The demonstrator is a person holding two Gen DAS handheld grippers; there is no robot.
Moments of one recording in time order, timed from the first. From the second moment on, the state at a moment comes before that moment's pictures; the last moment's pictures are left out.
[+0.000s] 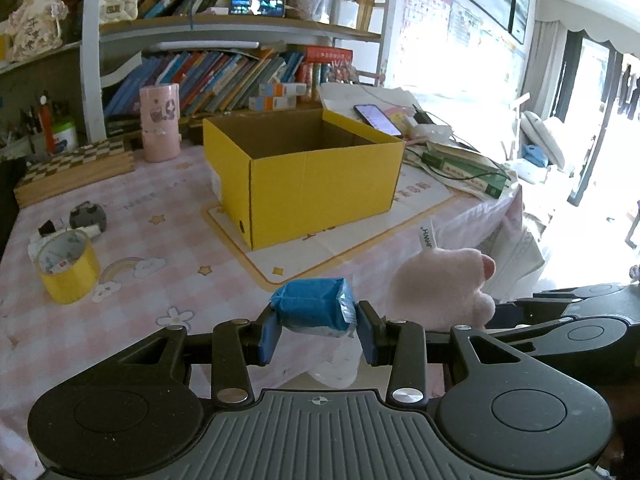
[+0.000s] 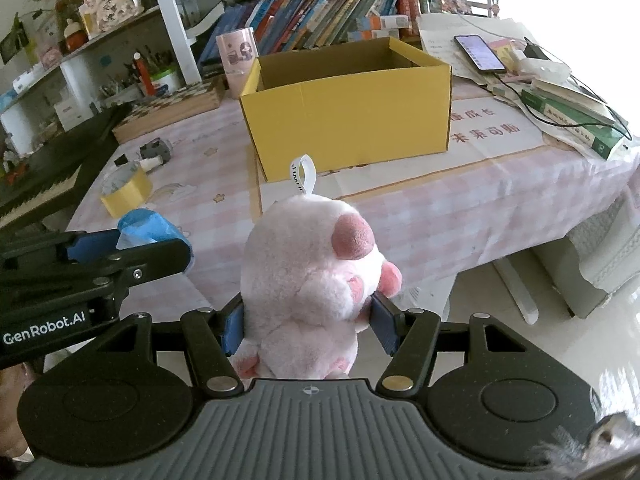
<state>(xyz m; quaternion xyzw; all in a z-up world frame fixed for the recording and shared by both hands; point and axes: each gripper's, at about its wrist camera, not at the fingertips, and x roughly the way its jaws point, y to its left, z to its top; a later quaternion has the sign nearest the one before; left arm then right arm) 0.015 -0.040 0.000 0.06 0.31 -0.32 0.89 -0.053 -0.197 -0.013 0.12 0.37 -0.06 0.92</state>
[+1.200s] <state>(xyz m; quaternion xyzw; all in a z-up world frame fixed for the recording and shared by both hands) 0.056 -0.095 0.017 0.06 0.29 -0.35 0.89 -0.022 -0.260 -0.001 0.13 0.36 -0.09 0.92</state>
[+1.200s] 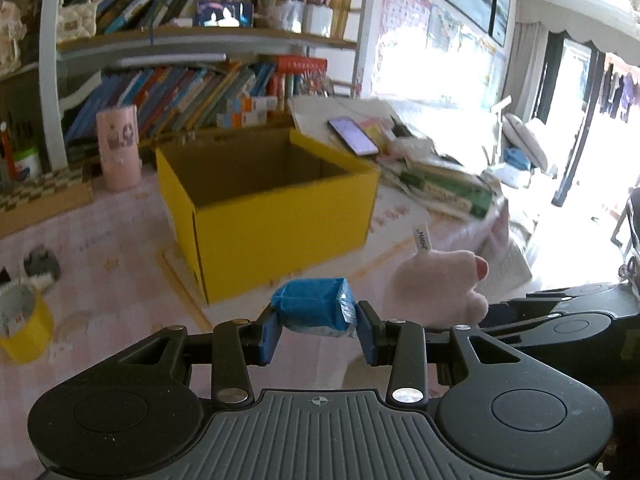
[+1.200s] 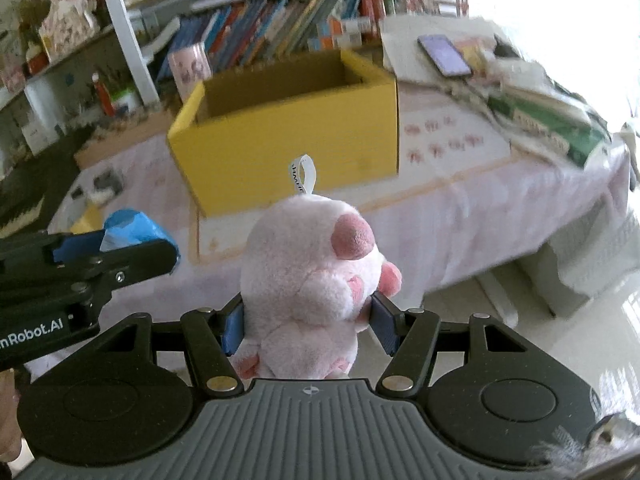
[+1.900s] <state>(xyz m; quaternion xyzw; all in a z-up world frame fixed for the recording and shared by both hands) 0.189 -0.159 0.059 0.04 0.25 -0.27 0.93 0.148 -0.344 0.078 0.04 0.27 0.00 0.96</state>
